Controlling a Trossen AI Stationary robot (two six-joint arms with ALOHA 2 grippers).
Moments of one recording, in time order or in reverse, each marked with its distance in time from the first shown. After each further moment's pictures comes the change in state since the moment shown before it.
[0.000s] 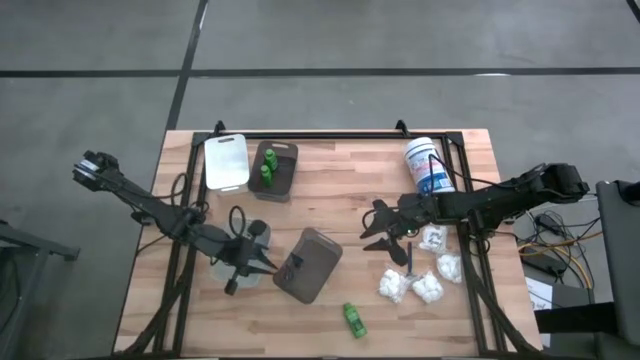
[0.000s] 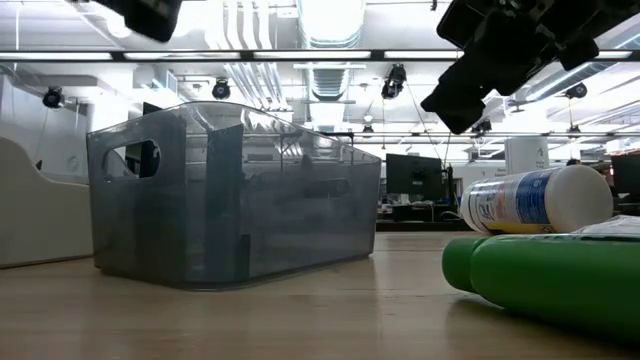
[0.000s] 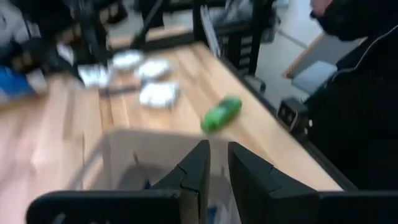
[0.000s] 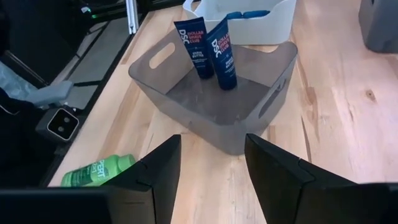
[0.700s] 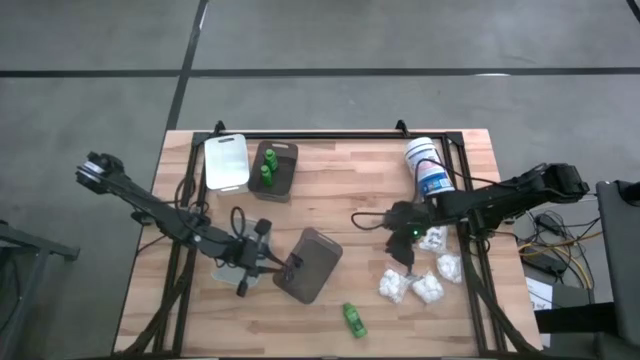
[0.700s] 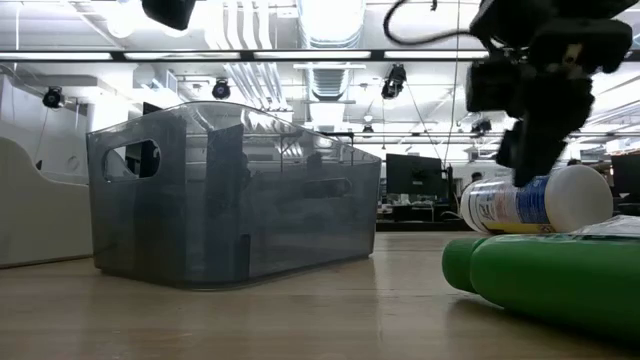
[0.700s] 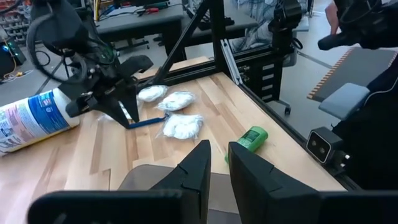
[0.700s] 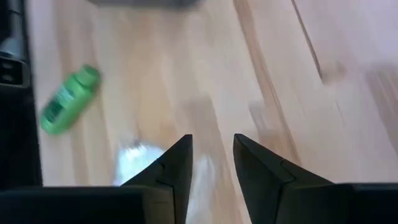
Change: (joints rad) left arm 0.002 0.090 -0.002 0.210 -0.093 0.081; right arm 0.000 0.000 0.039 -0.529 -0.017 0.317
